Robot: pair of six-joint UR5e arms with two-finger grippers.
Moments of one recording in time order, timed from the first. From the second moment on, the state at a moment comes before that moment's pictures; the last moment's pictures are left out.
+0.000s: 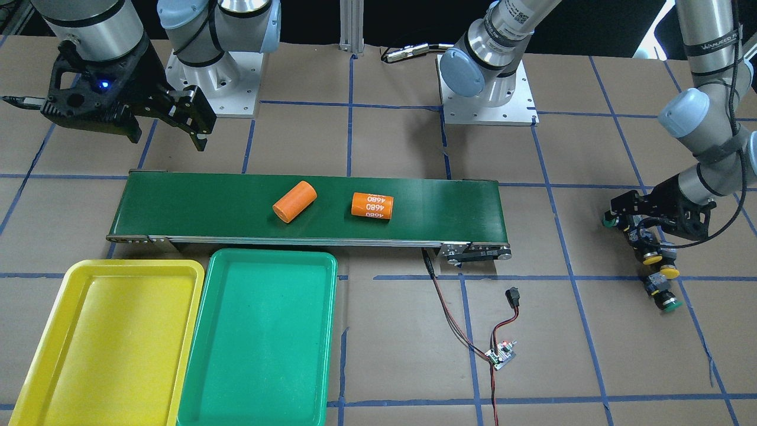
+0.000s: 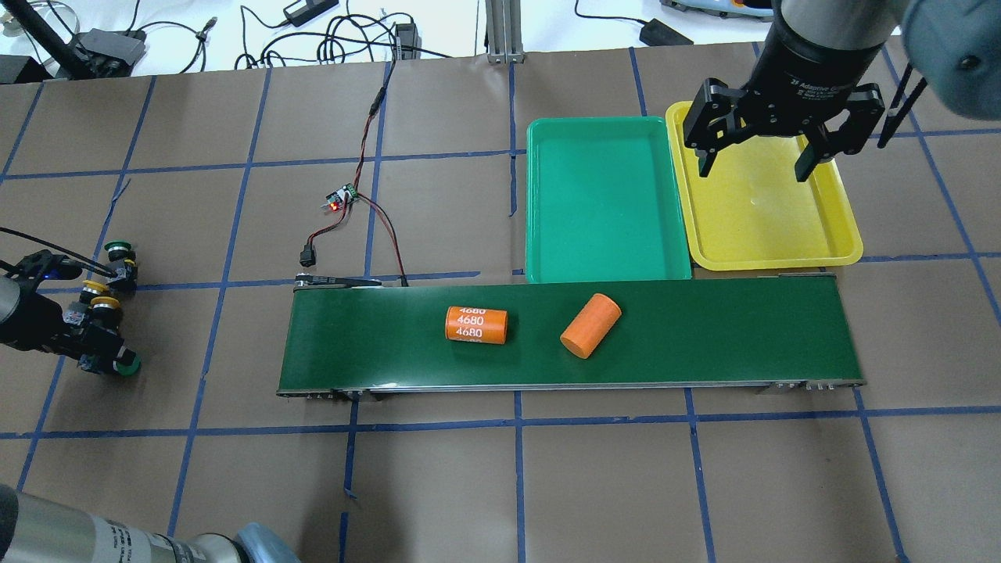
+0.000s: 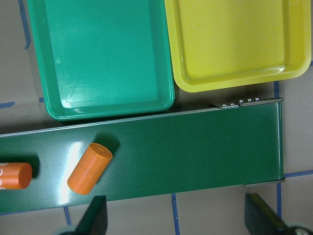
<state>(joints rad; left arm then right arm) -0.74 -1.93 -1.97 -1.03 1.52 1.00 1.57 -1.56 1.52 -1.50 -1.58 0.12</state>
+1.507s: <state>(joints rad) -1.50 -1.63 -1.96 -1.32 1.45 -0.28 1.57 -1.56 1.52 -1.50 -1.57 0.12</state>
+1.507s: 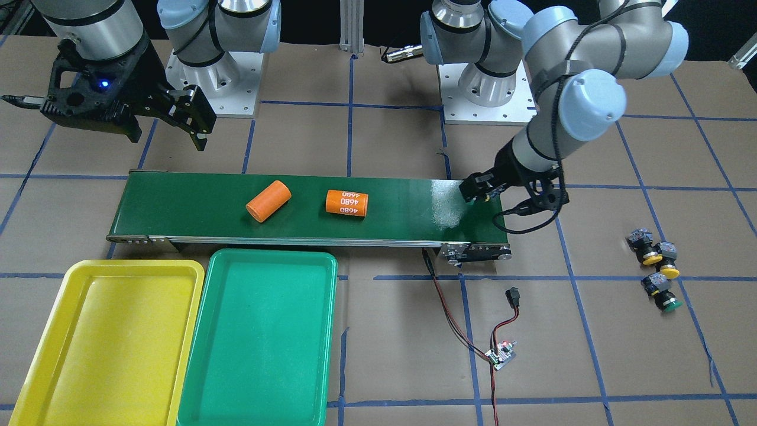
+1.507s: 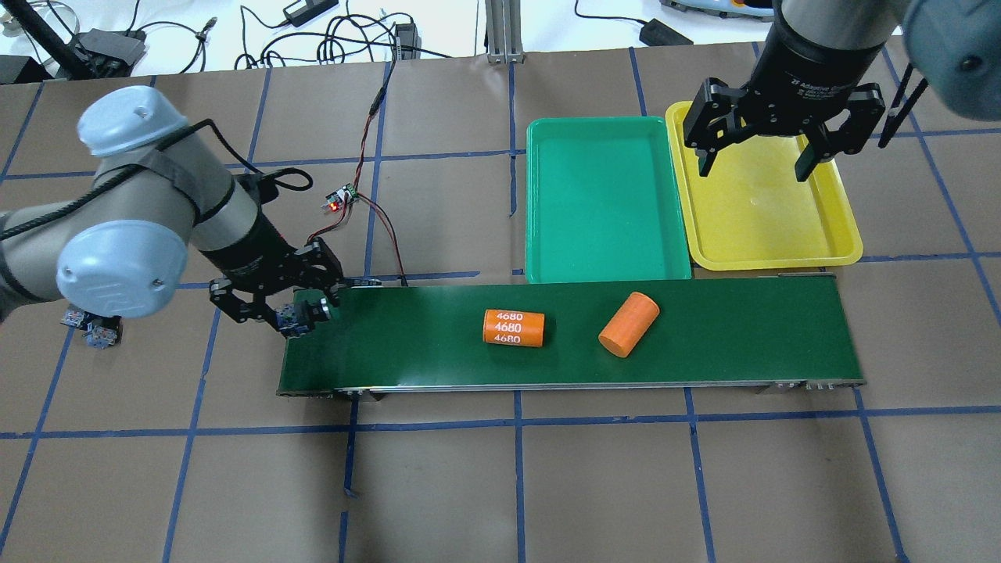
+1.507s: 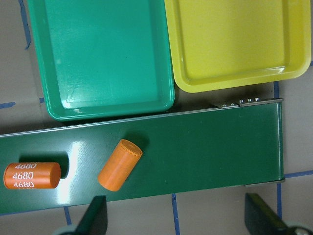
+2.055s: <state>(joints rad) -1.63 -1.70 -2.01 -1.19 1.36 -0.23 1.57 -1.56 1.52 -1.50 -1.57 0.12</state>
